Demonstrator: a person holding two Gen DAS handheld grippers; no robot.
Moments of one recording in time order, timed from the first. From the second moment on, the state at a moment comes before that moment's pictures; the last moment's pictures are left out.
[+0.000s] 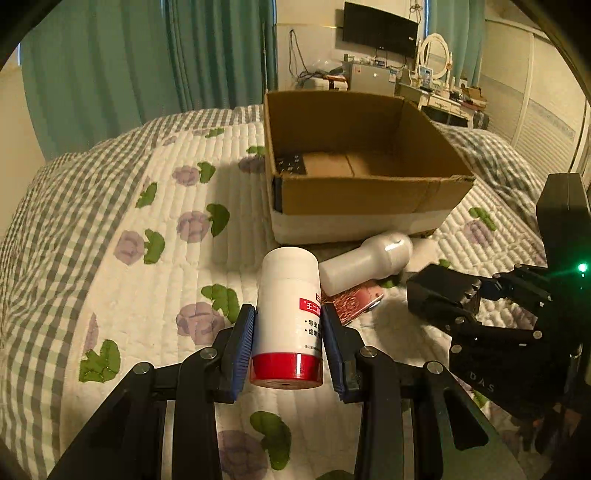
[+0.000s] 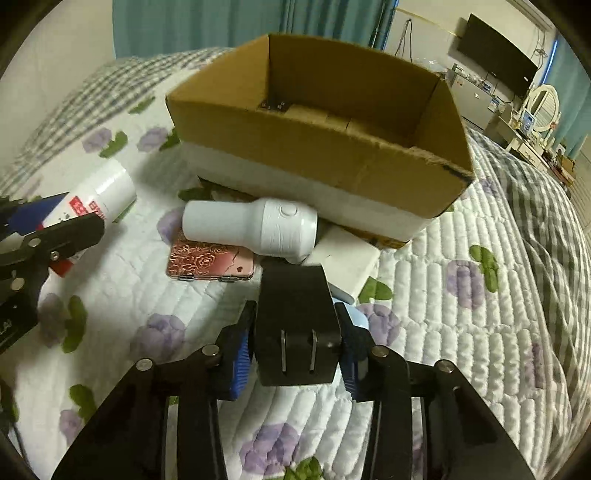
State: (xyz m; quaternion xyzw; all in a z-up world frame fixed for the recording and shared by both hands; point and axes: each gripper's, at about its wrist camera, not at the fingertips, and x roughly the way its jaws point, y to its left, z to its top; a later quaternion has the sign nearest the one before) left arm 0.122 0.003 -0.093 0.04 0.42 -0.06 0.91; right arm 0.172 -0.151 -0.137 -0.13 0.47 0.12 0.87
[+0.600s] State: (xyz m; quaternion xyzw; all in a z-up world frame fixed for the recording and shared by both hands) left arm 0.171 -0.029 0.015 0.05 0.34 -0.09 0.93; right arm 0.192 -0.193 0.013 -0.04 0.31 0.13 0.94
